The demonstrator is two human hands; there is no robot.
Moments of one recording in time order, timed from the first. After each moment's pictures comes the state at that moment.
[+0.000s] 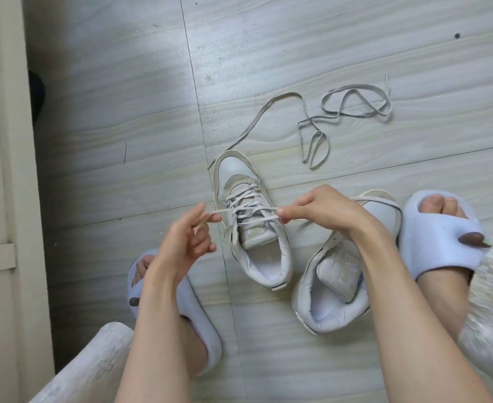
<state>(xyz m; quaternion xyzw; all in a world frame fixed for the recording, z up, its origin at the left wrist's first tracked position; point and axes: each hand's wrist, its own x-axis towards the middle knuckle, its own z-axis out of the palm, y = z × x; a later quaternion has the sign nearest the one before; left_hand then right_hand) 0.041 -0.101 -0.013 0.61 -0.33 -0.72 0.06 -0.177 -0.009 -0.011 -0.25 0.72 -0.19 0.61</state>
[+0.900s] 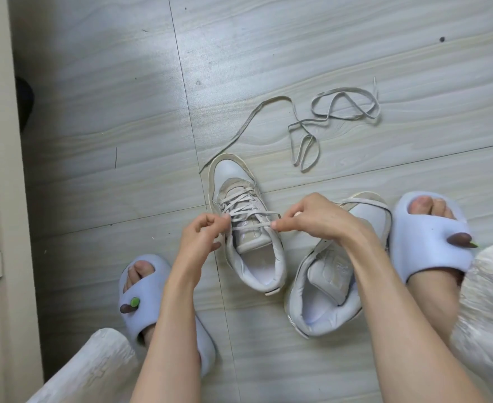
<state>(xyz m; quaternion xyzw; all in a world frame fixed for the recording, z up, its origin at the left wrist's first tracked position) 0.019 -0.082 -0.031 0.65 -0.44 -0.63 0.03 -0.178 -0.005 -0.008 -0.28 0.72 -0.14 0.62</state>
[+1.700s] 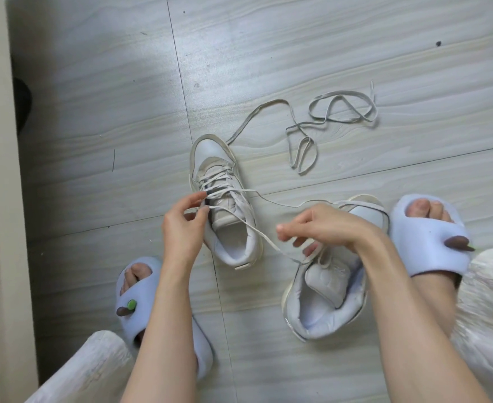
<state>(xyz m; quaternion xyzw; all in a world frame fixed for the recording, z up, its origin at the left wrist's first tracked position) 0.014 -0.100 -0.033 0.65 -0.58 -0.46 0.13 -0.188 0.009 -0.013 -0.24 0.65 -0.16 0.70</state>
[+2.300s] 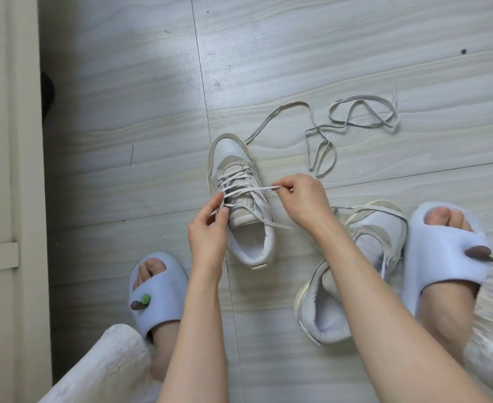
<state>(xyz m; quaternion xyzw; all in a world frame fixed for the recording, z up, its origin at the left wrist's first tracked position) 0.007 -0.081 -0.032 0.68 -0.44 -0.54 0.22 -0.149 -0.047 -0.050 -0.35 0.82 -0.22 0.40</state>
